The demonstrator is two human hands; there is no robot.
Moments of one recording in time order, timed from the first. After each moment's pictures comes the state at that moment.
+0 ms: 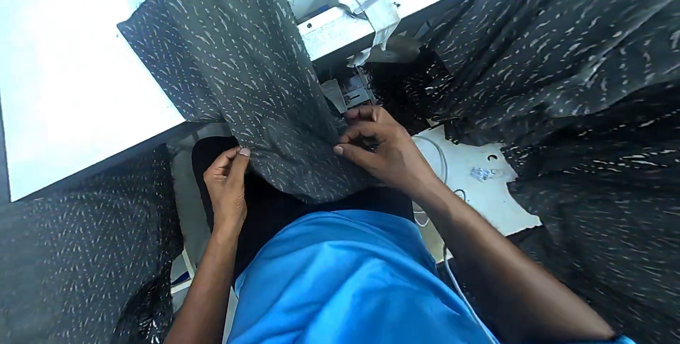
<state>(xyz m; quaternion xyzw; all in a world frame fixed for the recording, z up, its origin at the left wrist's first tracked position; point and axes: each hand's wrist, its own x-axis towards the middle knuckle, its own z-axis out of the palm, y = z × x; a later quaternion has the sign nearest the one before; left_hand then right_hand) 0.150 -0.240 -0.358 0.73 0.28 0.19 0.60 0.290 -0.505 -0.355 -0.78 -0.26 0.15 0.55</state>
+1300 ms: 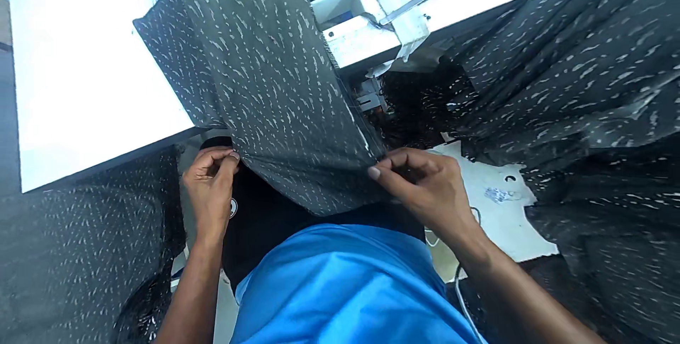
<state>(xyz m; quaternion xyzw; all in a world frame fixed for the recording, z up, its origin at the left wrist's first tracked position) 0.151 -0.205 -0.342 0.80 0.28 0.21 0.49 0.273 -0.523 -0.345 -0.75 -0.19 0.13 0.62</state>
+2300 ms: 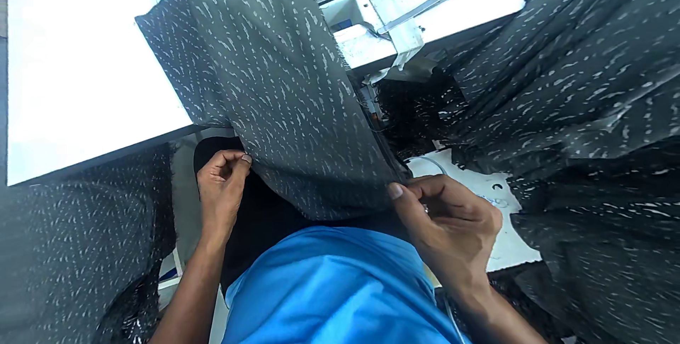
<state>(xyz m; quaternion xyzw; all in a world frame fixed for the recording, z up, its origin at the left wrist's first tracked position) 0.155 -0.227 -0.339 0.79 0.29 0.16 0.52 0.238 -0.525 -0.321 -0.75 -0.15 -0.03 0.64</state>
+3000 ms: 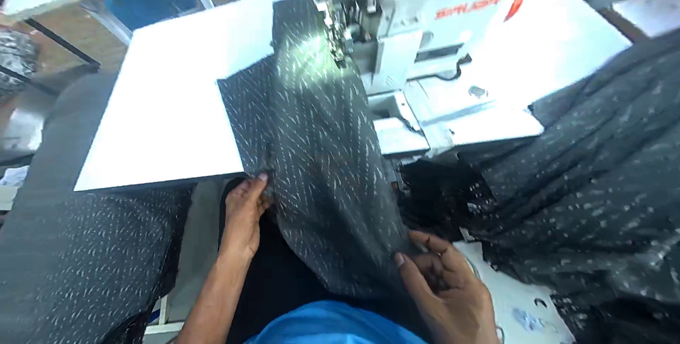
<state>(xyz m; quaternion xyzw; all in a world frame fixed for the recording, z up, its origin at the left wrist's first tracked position) 0.200 -0.199 -0.324 0.53 0.44 0.20 0.70 0.255 -0.510 -0.327 -0.79 -0.13 0.12 0.58</state>
